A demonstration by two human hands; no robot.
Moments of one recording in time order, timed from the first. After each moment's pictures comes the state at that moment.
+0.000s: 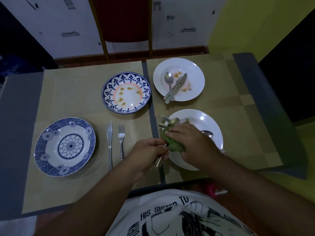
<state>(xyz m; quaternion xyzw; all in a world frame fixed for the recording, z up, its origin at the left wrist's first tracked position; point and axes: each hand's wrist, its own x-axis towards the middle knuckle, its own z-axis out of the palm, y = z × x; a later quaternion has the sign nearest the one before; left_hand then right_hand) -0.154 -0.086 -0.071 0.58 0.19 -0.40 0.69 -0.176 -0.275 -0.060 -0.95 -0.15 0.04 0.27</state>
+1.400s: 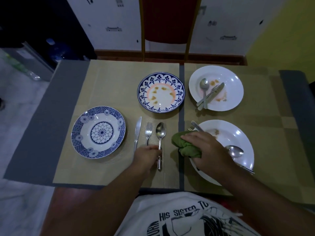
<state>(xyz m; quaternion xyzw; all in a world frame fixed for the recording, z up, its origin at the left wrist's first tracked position) -0.154 -0.022 -0.141 0.63 0.37 -0.29 0.62 -0.156 -0.246 -0.085 -0.93 -0.18 0.04 0.32</state>
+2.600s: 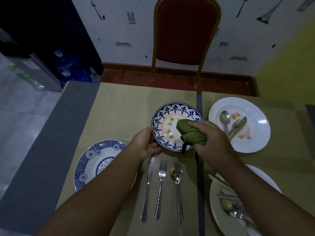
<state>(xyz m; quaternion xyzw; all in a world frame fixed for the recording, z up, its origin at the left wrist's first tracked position) 0.039 0.041 -0.128 0.49 0.38 -0.29 0.73 0.005 -0.183 -0.068 -0.92 -0.11 -0.02 0.38</state>
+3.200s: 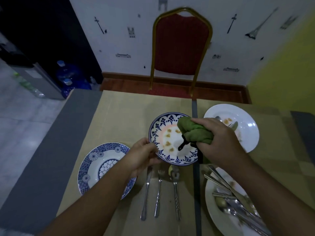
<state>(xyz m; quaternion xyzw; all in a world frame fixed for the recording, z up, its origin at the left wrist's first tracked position) -0.014 0.053 -0.085 0.51 0.26 -0.29 0.77 -0.007 -0.191 -0.012 -0.91 -0.10 -0.01 0.40</state>
